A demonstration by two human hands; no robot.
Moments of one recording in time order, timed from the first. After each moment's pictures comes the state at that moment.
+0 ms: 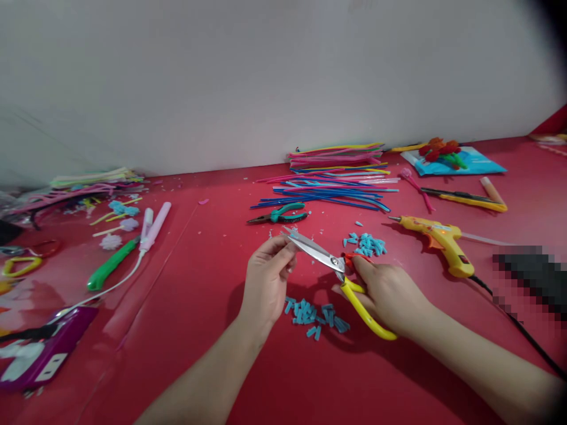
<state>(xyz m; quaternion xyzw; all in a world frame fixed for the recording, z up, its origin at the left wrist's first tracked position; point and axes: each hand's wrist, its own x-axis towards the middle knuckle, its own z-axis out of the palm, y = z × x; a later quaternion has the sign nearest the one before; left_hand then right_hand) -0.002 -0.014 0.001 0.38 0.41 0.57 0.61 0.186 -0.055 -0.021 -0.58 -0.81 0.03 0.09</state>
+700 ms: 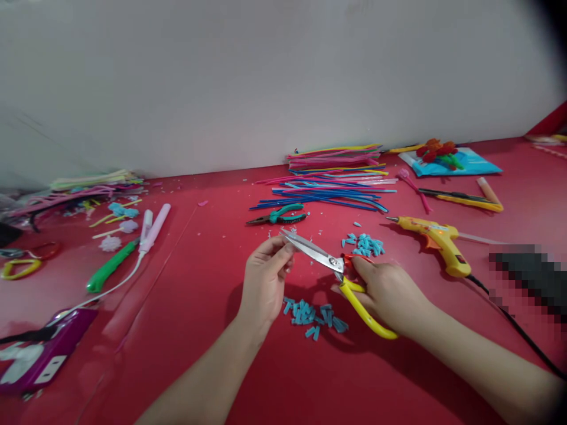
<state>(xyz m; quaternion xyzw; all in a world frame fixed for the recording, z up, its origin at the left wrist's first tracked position) -0.003 -0.013 0.000 0.38 0.38 0.58 0.61 0.189 -0.054 -0.021 -0.59 -0.81 0.01 0.08</state>
